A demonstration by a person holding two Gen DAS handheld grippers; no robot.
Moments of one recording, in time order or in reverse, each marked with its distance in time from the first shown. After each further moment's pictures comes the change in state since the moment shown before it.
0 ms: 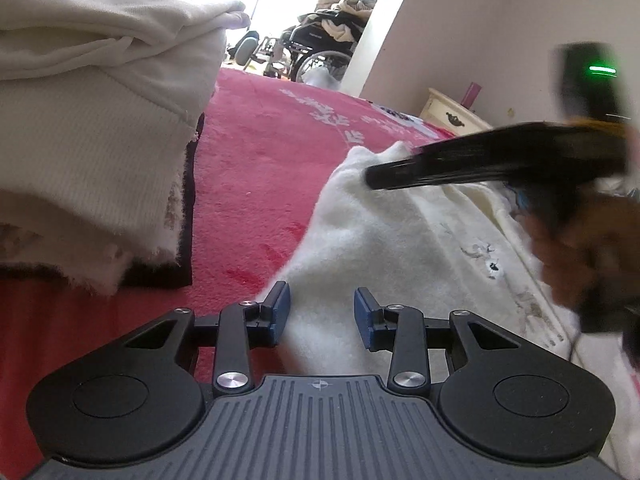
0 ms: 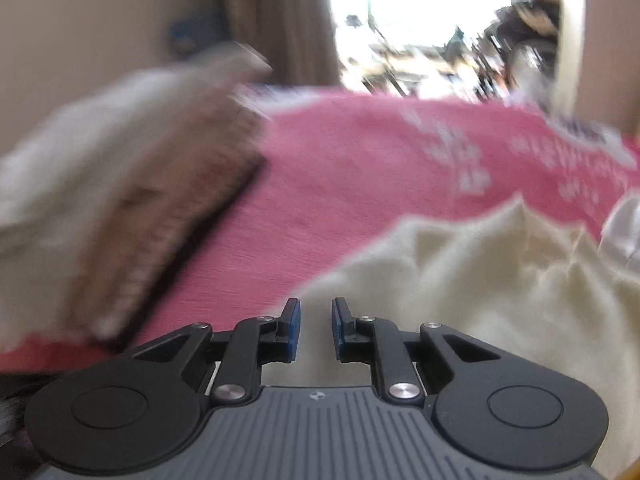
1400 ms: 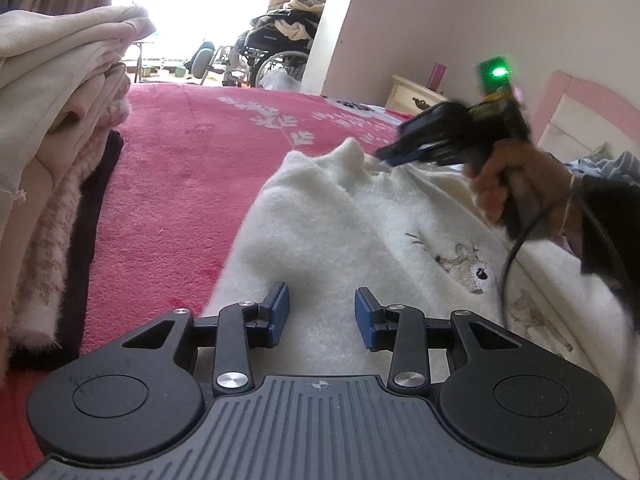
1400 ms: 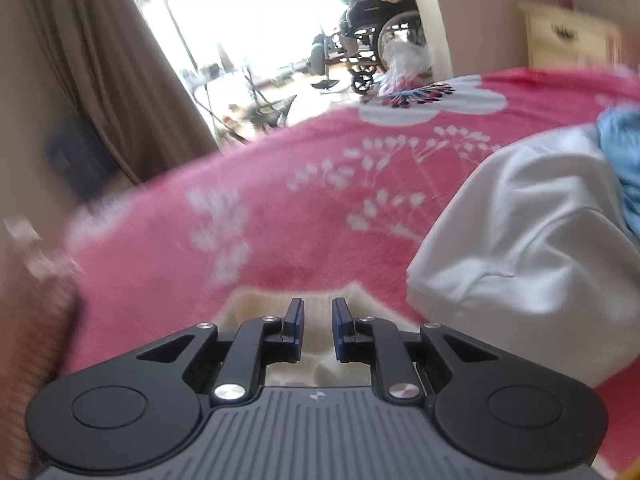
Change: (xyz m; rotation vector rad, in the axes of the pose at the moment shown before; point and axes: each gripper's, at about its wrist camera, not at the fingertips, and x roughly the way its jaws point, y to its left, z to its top) left arm 0.046 -0.037 0.015 0.133 -0.001 -0.060; right arm -0.023 -0.198 0.029 0.342 -0.135 -0.054
